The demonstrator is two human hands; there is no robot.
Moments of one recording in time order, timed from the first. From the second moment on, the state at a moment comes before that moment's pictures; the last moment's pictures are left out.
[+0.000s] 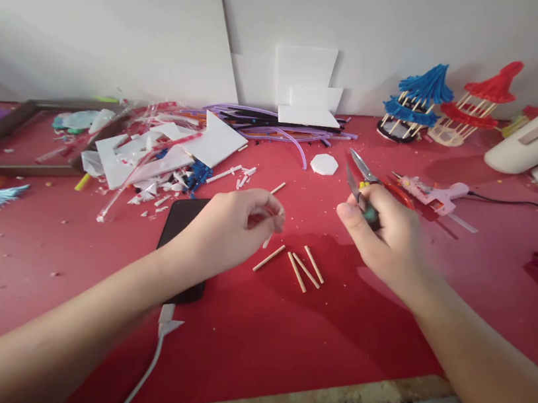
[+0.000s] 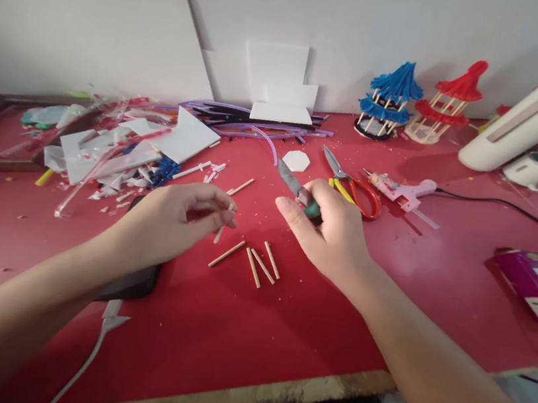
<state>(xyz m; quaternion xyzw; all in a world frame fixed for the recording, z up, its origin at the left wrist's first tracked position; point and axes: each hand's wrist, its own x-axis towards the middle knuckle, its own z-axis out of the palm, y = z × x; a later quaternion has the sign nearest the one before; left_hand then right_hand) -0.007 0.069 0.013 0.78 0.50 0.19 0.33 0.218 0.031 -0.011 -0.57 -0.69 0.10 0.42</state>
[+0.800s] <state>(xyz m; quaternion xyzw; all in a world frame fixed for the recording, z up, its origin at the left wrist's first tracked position) -0.028 0.104 0.008 0.83 0.55 0.03 0.10 0.217 0.032 -0.014 -0.59 -0.71 0.10 0.38</state>
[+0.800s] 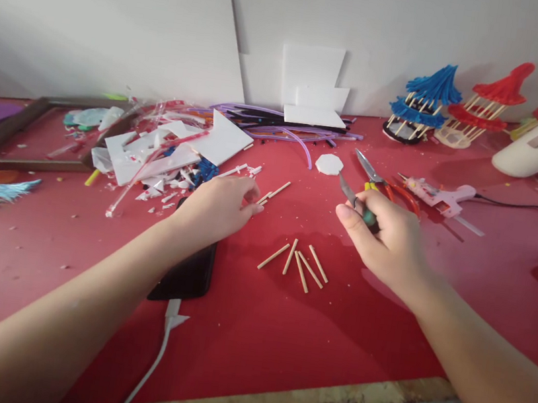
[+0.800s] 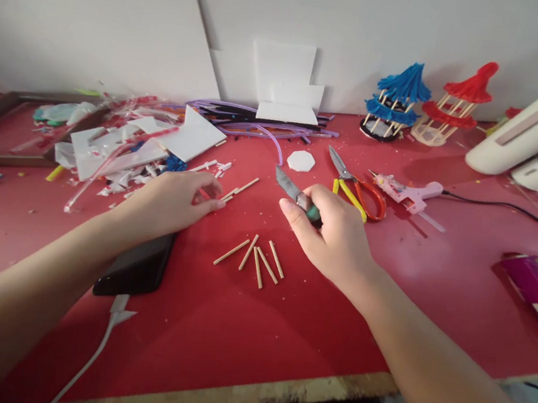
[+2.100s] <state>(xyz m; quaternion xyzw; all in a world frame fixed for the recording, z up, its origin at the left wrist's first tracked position) -0.008 0.067 0.022 0.90 0.32 0.20 0.21 0.212 0.023 -0.018 -0.46 -0.79 0.12 0.38</state>
